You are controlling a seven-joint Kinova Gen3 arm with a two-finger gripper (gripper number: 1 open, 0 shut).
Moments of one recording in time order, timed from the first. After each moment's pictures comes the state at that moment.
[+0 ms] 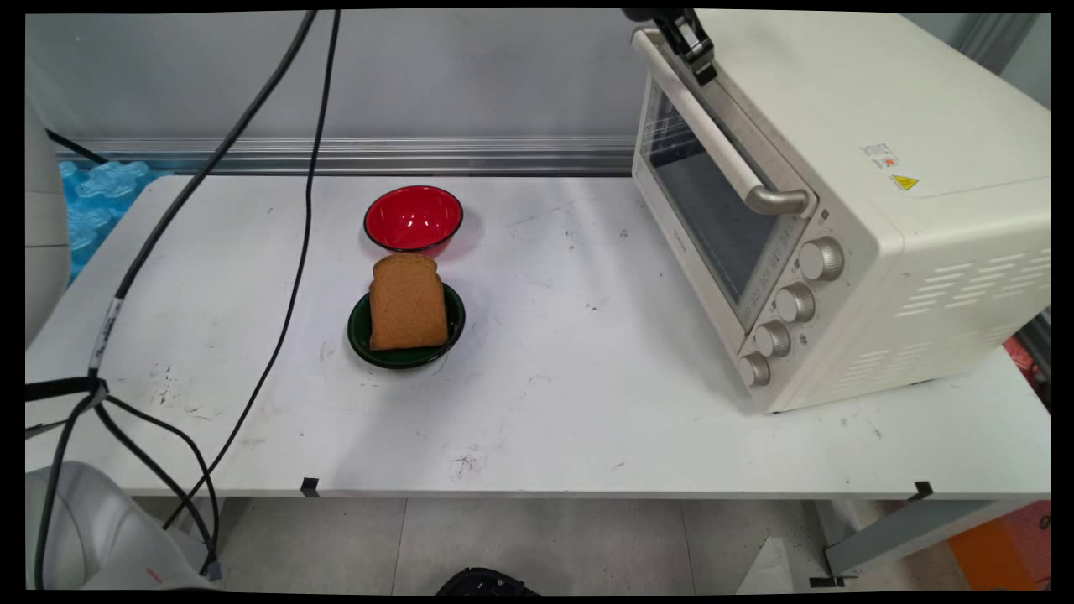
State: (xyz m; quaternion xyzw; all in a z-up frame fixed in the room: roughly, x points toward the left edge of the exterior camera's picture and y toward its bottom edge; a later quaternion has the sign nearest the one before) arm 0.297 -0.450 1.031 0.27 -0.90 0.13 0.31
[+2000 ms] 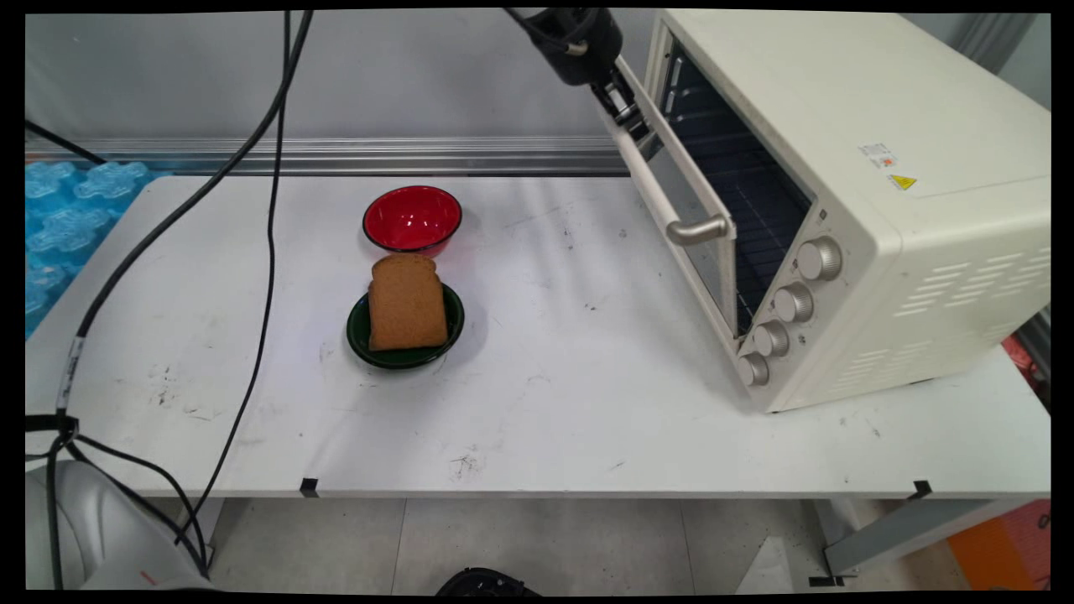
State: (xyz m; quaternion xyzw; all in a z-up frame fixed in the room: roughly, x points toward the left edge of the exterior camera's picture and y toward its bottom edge) arm 0.342 -0.413 0.977 0.29 -0.91 0.11 0.28
